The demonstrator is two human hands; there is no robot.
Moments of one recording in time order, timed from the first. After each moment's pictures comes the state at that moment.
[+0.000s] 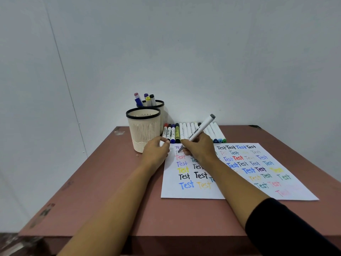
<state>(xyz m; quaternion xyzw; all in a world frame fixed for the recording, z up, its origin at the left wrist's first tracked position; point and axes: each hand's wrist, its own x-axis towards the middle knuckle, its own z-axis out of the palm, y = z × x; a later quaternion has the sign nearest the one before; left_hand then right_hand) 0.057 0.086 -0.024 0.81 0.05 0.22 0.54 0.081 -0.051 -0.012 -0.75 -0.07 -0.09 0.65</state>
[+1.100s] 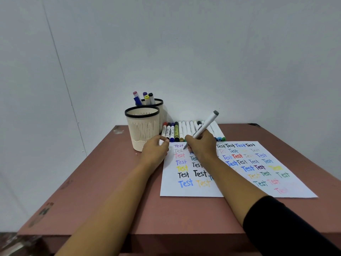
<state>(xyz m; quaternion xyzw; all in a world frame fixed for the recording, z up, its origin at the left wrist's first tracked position) 0.056 0.086 -0.023 0.82 0.04 0.21 0.53 0.082 -0.053 -0.013 -0.76 -0.03 -0.15 0.63</state>
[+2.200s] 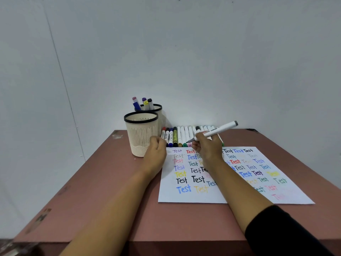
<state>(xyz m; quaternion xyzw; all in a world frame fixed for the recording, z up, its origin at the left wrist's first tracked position) 0.046 0.080 -0.018 0.84 -0.01 0.22 0.50 0.093 -0.065 -0.005 -0.55 0.03 -0.10 0.83</state>
